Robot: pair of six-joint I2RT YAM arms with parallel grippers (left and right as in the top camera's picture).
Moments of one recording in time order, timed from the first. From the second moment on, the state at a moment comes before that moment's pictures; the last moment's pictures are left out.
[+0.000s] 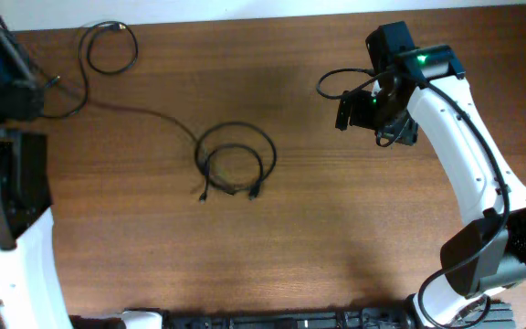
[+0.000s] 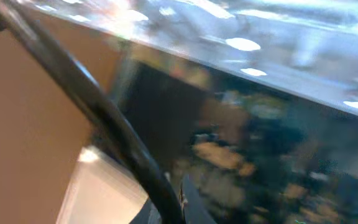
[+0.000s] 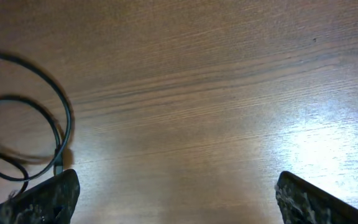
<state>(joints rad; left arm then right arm) -0.11 1.51 2.32 -0.44 -0.71 -0.16 0.19 1.79 1.69 -1.31 -0.06 0.47</state>
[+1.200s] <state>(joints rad) 0.52 2.28 2.32 -1.54 -0.61 -0.69 0.19 1.79 1.69 -1.31 -0.06 0.47</state>
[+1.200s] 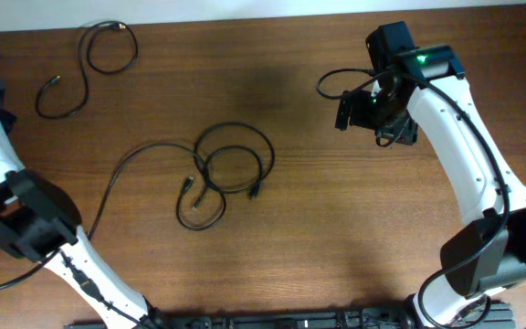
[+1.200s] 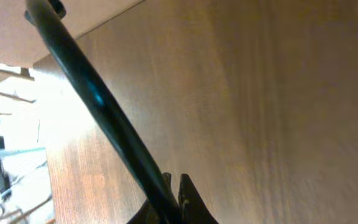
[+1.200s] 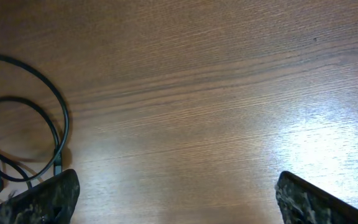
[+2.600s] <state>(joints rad) -0.05 2.29 2.12 -1.34 -0.10 -0.57 0.19 1.79 1.69 -1.31 -0.06 0.47</state>
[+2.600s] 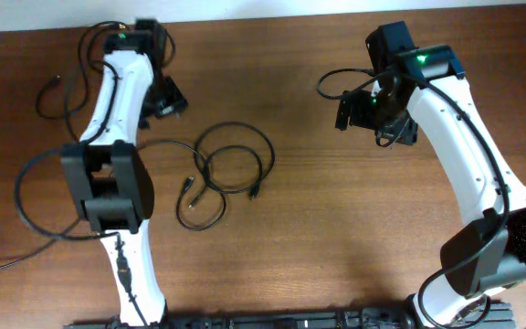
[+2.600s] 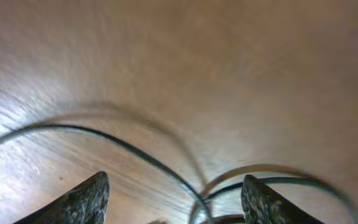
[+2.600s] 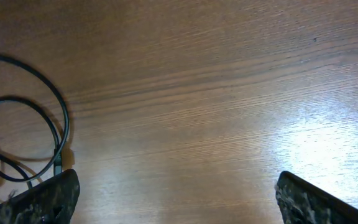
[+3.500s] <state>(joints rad) -0.06 2.34 2.46 -1.58 0.00 -0.54 0.19 1.79 1.68 -1.31 -0.06 0.47</state>
